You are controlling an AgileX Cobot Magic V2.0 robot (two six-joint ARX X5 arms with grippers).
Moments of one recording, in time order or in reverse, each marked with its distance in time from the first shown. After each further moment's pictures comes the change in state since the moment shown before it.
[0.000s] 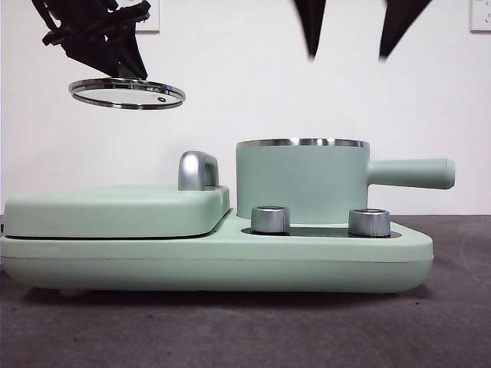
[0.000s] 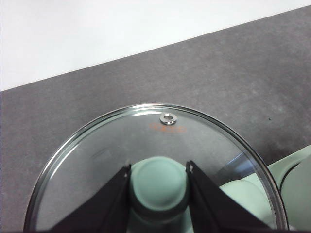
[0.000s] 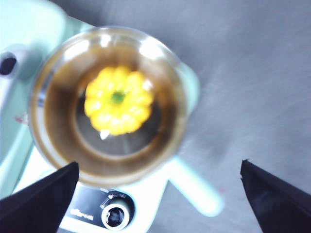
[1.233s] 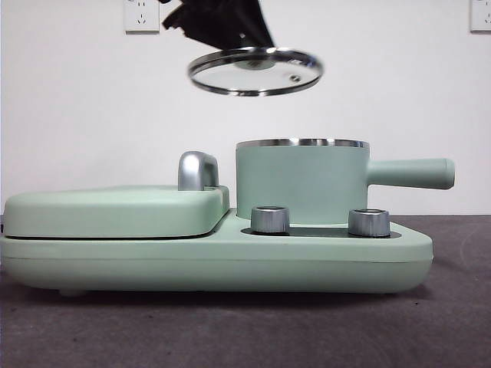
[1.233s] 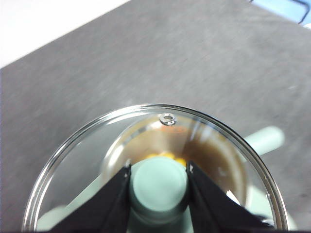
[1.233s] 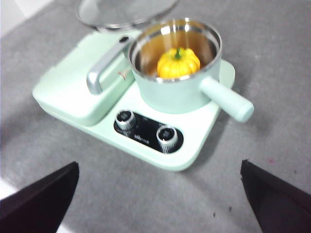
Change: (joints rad) left arm -0.417 0.006 0.000 0.016 0.034 -0.003; right arm 0.258 -1.296 -1.067 0.355 -0.017 0.117
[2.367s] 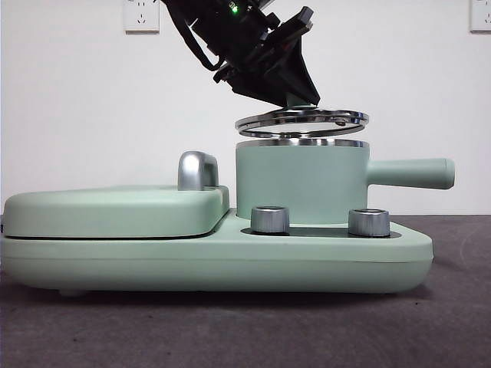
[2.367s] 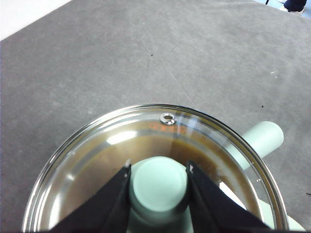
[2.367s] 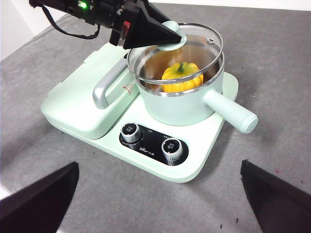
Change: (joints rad) left arm -0.032 0.187 0.000 0.166 0.077 0.072; right arm 0.000 0.000 0.000 0.037 0.000 0.016
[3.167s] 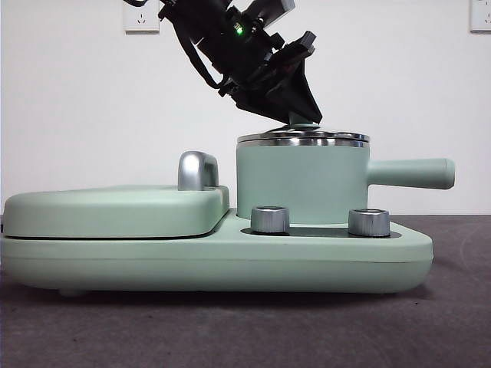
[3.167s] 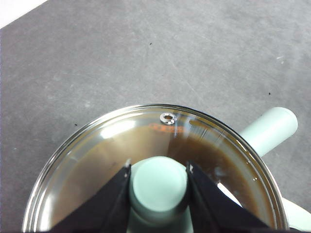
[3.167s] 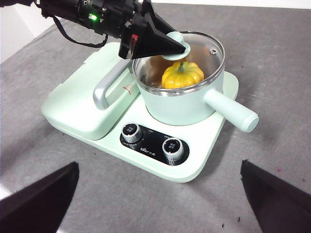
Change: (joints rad) left arm 0.000 0.043 0.002 0.007 0.001 0.038; right arm 0.000 0.000 0.000 0.000 0.000 0.015
